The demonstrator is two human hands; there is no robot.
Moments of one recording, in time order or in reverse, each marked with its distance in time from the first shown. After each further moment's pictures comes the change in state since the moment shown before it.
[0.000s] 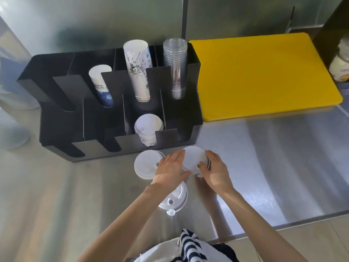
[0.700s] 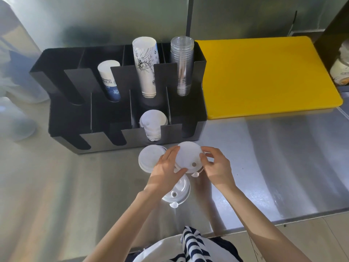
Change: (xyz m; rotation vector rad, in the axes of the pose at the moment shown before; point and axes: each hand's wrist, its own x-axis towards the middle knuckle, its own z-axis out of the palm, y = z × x) left_hand -0.036 -0.009 -0.008 -0.349 0.191 -0.017; right_hand -0.019 -0.027 -0.006 0.159 0.071 -0.007
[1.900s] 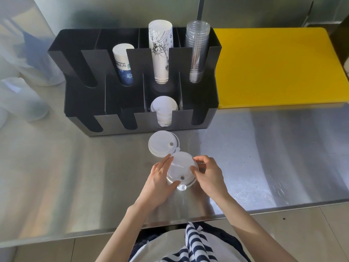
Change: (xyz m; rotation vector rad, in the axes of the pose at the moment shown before) left_hand -0.070 -0.042 0.002 -0.020 0.018 -0.065; right_hand -0.052 0.004 0.037 0.022 -0.150 0.089
